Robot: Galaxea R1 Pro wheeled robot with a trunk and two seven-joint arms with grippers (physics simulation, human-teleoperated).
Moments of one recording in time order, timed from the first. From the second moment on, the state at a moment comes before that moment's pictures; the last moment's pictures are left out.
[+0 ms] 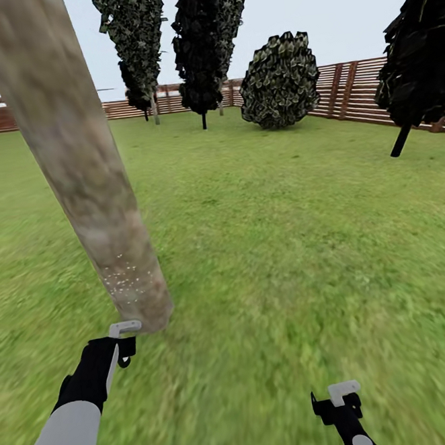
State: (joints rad) left arm -0.68 0.02 0.38 -0.78 -0.34 0.62 -0.06; right arm -0.50 -0.04 0.31 -0.14 -0.09 -0.41 -0.21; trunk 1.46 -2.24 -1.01
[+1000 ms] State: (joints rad) left arm -0.68 0.01 0.38 -0.78 -0.34 0.62 -0.06; right arm -0.50 -0.04 0.31 -0.14 -0.09 -0.41 -0.21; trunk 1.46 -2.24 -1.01
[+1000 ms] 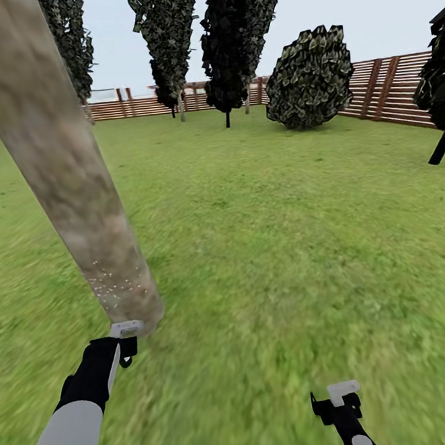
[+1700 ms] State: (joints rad) left arm -0.68 0.01 0.38 -0.78 -0.34 0.62 -0.06; right arm -0.50 -0.04 0.31 -0.14 -0.09 -0.41 -0.21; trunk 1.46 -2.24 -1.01
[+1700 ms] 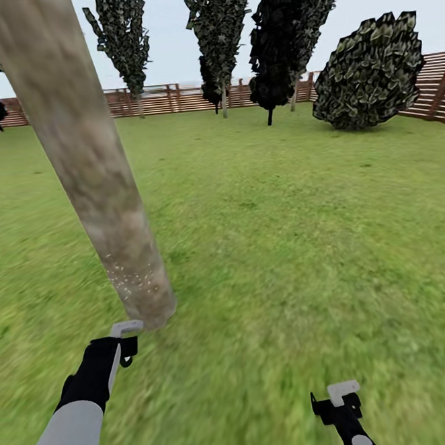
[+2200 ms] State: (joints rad) left arm -0.68 0.00 0.38 -0.78 -0.34 0.62 -0.06; right arm -0.50 -0.04 0.31 -0.15 -0.10 -0.41 -0.21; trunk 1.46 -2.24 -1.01
